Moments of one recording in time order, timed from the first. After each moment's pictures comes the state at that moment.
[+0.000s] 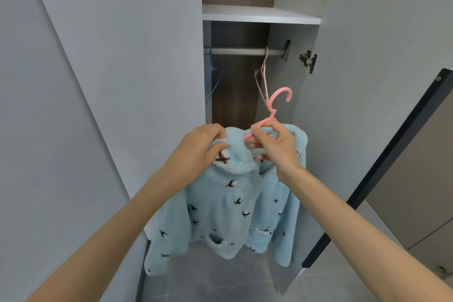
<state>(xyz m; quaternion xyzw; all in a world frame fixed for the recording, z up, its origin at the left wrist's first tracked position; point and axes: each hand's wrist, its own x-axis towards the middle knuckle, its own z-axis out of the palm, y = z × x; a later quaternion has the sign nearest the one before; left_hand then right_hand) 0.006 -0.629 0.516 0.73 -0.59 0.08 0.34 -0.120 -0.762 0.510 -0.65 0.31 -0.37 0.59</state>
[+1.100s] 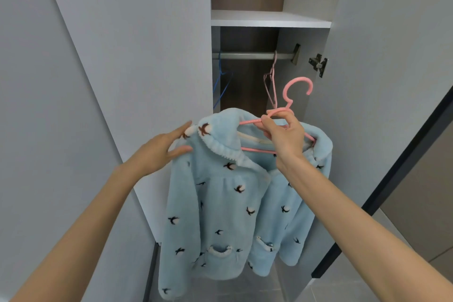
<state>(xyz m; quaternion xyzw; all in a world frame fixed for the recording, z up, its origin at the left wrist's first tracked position) 0.096 -0.593 0.497 0.81 -0.52 -0.07 0.28 -0.092 -0.778 0.522 -0.56 0.31 -0.49 0.60</state>
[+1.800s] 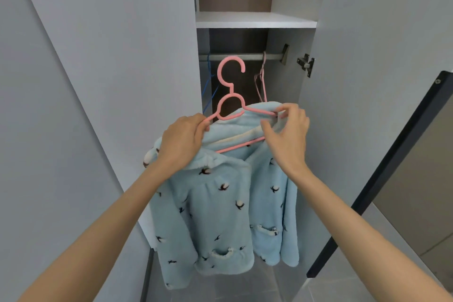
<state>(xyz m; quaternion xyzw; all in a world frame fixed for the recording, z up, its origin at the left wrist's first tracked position) 0.042 -0.662 0.519 0.79 -0.49 0.15 0.33 -0.118 -0.809 0.511 -0.76 0.32 -0.50 0.28</state>
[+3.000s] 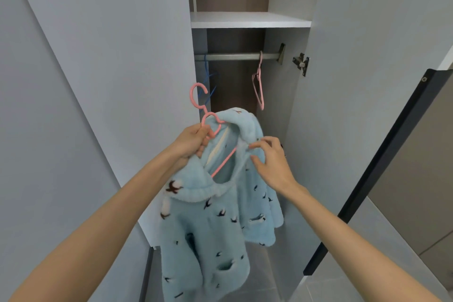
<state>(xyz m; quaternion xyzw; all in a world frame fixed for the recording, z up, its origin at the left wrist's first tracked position) 0.027 -0.690 0.516 0.74 -0.30 -0.27 0.55 -0.135 -0.821 0.450 -0.87 0.26 -0.27 0.31</state>
